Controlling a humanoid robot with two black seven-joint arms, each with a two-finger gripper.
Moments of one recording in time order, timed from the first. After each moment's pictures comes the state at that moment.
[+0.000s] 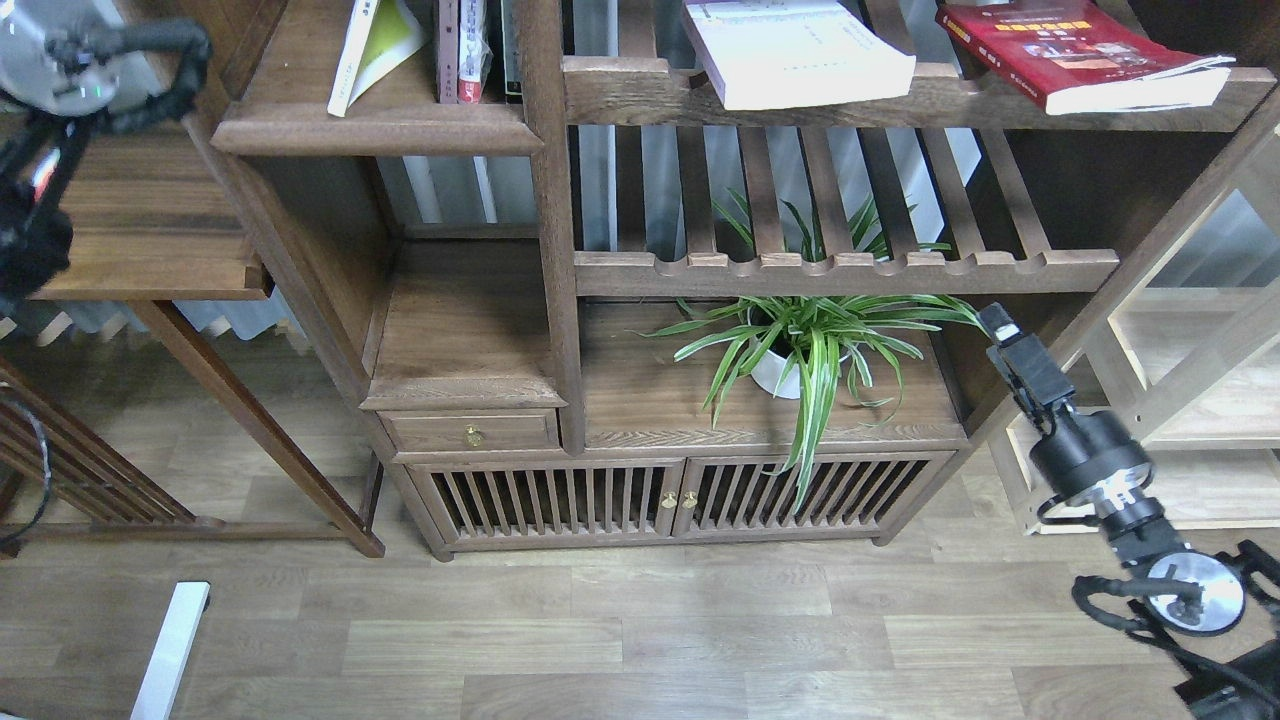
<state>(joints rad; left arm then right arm) -1.03 0.42 -1.01 -1.17 0.34 -0.13 -0.22 0.06 -0.58 1.15 1.10 0.14 0.58 0.12</state>
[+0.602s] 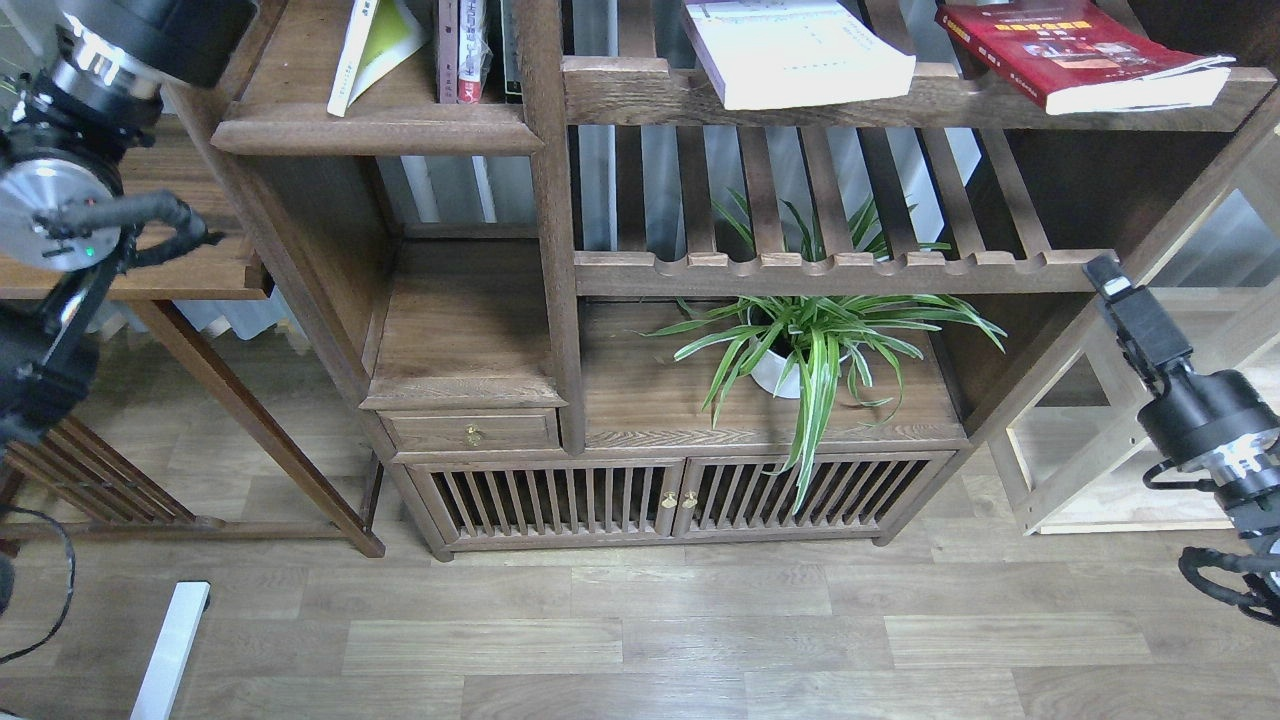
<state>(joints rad) -0.83 0.42 -1.07 -1.34 0.23 -0.49 -0.21 0.03 -0.69 1.25 1.15 0.19 0.58 0.12</state>
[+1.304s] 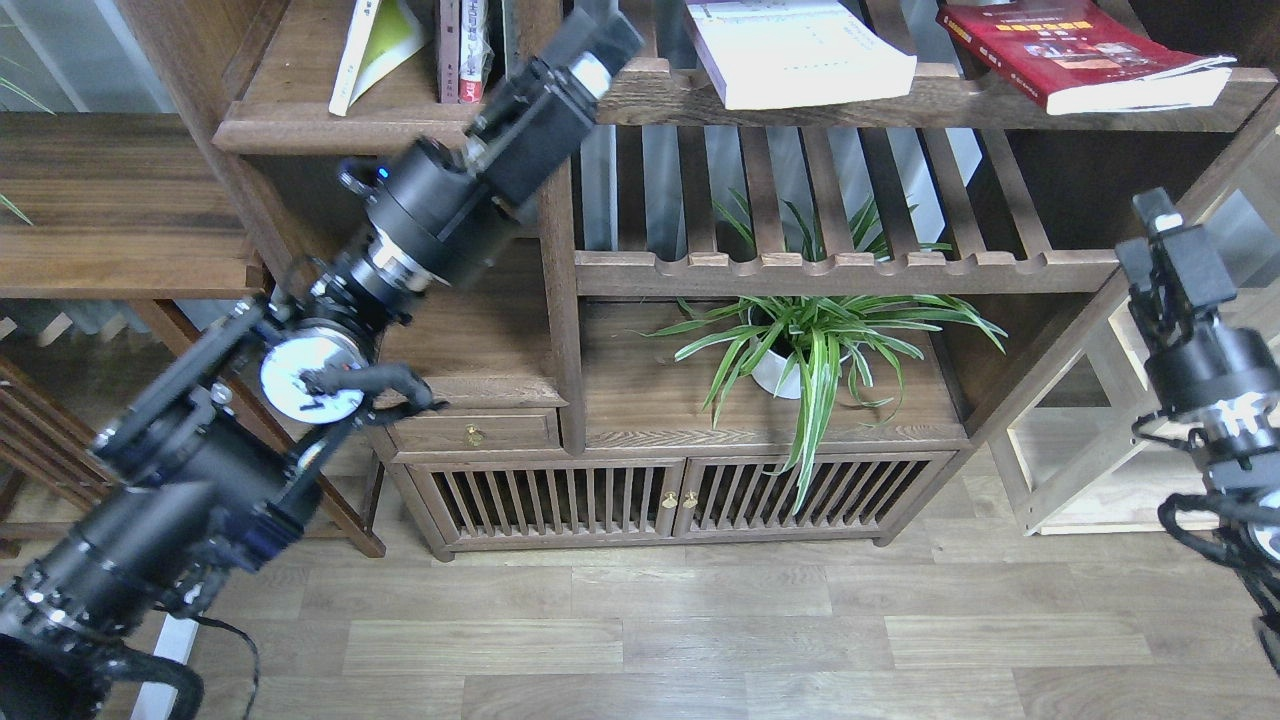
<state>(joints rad) -0.66 0.07 -0.91 -1.34 0.24 -0.49 -0.13 0.18 -0.62 1.28 1.15 0.39 0.58 0.13</state>
